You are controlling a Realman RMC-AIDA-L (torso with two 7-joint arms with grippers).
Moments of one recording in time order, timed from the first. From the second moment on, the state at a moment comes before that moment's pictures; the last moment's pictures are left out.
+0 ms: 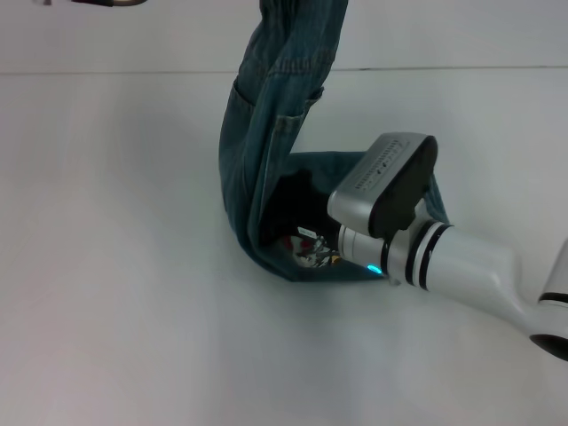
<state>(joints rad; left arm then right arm) -0.98 -2.07 0.73 1.19 2.21 1.62 -2.33 0.91 2.12 -0.24 0.33 -1.75 -0.81 0.33</state>
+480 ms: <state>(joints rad) -0.94 -2.09 0.74 1.14 2.21 1.60 -2.30 0.79 2.10 -0.14 0.18 -1.89 -0.84 0.53</state>
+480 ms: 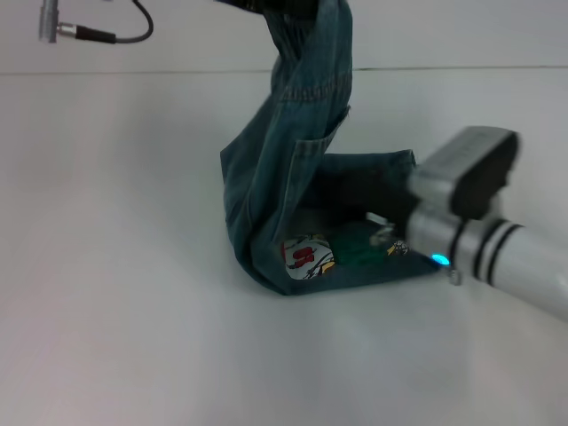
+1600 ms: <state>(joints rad) -0.88 -2.18 1.45 0.82 2.00 0.98 -2.17 0.49 2.09 0.14 -0.06 -1.66 -1.29 0.80</state>
